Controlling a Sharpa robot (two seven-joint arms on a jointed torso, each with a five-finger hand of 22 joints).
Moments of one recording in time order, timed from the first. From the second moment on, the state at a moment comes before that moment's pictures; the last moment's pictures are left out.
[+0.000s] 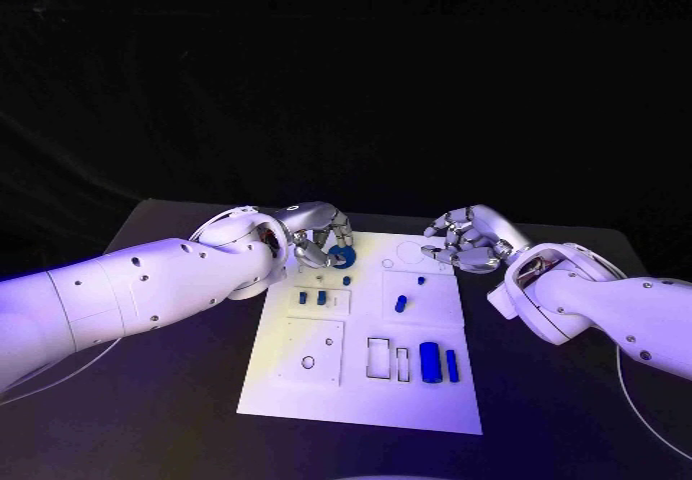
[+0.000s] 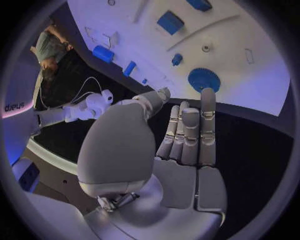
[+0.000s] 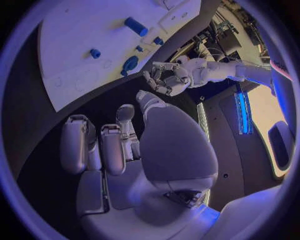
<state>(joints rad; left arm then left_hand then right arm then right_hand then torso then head) 1.29 -0.63 -0.11 1.31 -1.37 -0.24 0.07 1.39 -0.29 0.60 0.08 0.07 0.77 0.17 0.48 0.28 0.87 0.11 0.51 0.15 1.22 0.04 1.22 0.78 0.17 1.03 0.13 0.94 0.63 1.23 -0.93 -0.13 1.60 -1.00 -0.57 0.02 1.38 -0.17 0.24 0.27 0.32 0.83 0.15 0.37 0.37 1.13 0.06 0.95 0.92 1.47 -0.01 1.44 1.30 0.05 1.44 0.09 1.30 1.31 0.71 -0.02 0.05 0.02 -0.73</state>
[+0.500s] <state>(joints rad) 1.27 -0.60 -0.11 1.31 -1.60 -0.16 0.04 1.39 -0.29 0.57 0.08 0.07 0.82 0.16 0.43 0.25 0.89 0.11 0.45 0.10 1.31 0.04 1.34 0.92 0.17 1.12 0.13 1.08 0.79 1.23 -0.93 -0.13 1.60 -1.01 -0.57 0.02 1.38 -0.18 0.25 0.28 0.32 0.83 0.15 0.37 0.37 1.13 0.06 0.93 0.90 1.47 -0.01 1.44 1.30 0.05 1.44 0.09 1.30 1.31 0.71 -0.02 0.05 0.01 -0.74</state>
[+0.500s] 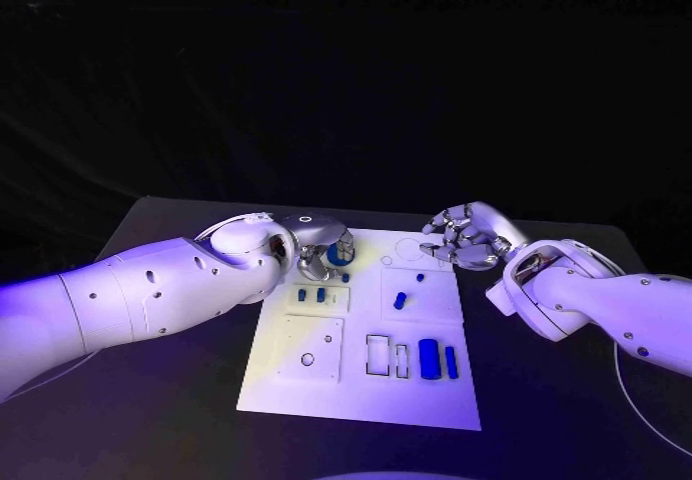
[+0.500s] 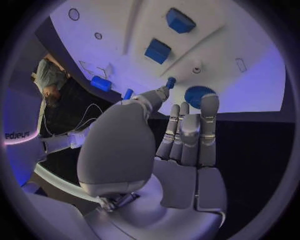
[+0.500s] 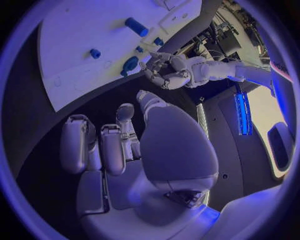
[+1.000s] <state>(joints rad) 1.25 -0.58 -0.11 1.29 -1.63 -0.15 0.04 1.40 -0.28 0.64 0.08 0.07 0.89 0.14 0.40 0.25 0.98 0.10 0.41 0.08 1.36 0.02 1.39 0.98 0.15 1.18 0.13 1.18 0.91 1.23 -0.92 -0.13 1.60 -1.01 -0.57 0.02 1.37 -0.18 0.25 0.28 0.32 0.83 0.15 0.37 0.37 1.13 0.06 0.93 0.90 1.47 -0.01 1.44 1.29 0.05 1.44 0.09 1.30 1.31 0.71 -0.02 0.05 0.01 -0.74</state>
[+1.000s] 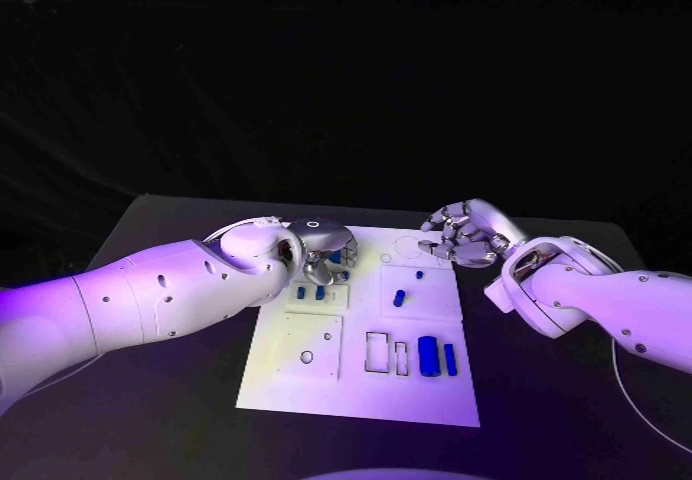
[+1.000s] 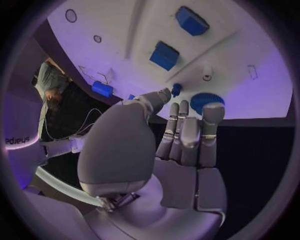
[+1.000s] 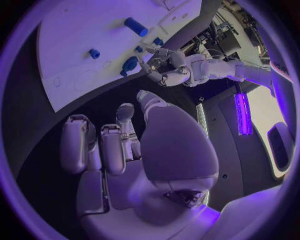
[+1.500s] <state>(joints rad) 1.25 -0.56 -0.11 1.27 -1.64 -0.13 0.04 1.40 -0.28 0.67 0.07 0.07 0.91 0.14 0.39 0.25 1.01 0.09 0.40 0.08 1.38 0.02 1.40 0.99 0.14 1.20 0.11 1.21 0.95 1.23 -0.92 -0.13 1.60 -1.01 -0.57 0.02 1.37 -0.18 0.25 0.28 0.32 0.83 0.15 0.37 0.37 1.13 0.06 0.93 0.89 1.47 -0.01 1.44 1.29 0.05 1.43 0.09 1.29 1.31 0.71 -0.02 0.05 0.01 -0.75</state>
